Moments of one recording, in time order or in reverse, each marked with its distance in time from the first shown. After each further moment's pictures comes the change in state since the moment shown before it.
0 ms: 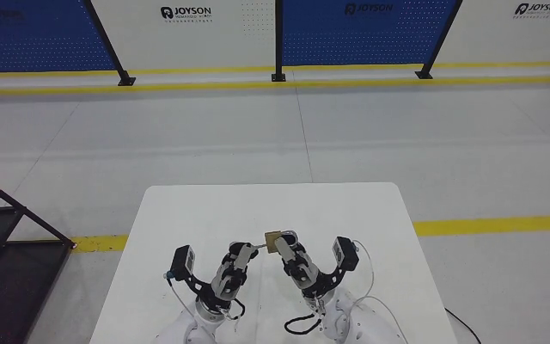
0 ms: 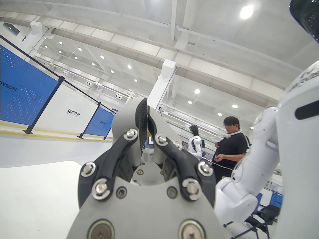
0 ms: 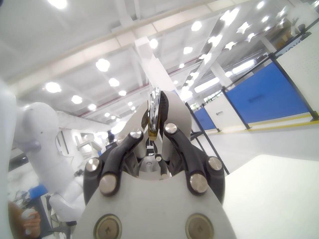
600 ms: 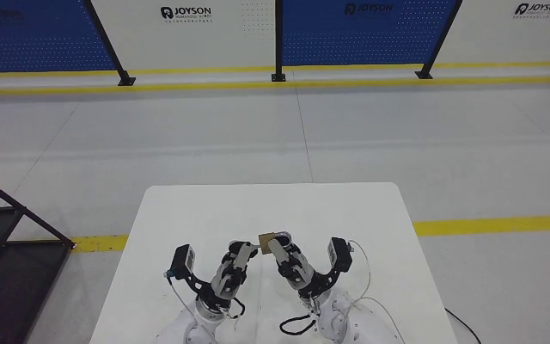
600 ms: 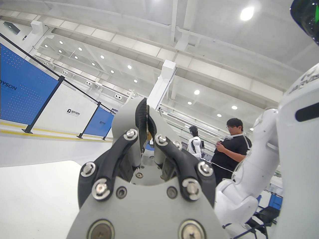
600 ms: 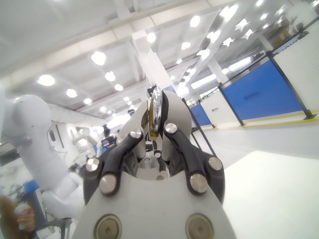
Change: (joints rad) left arm 0.001 -0.016 -0.016 0.012 0.001 -0.013 -0.013; right arm -0.006 -0.018 0.007 0.001 -0.041 0.034 0.023
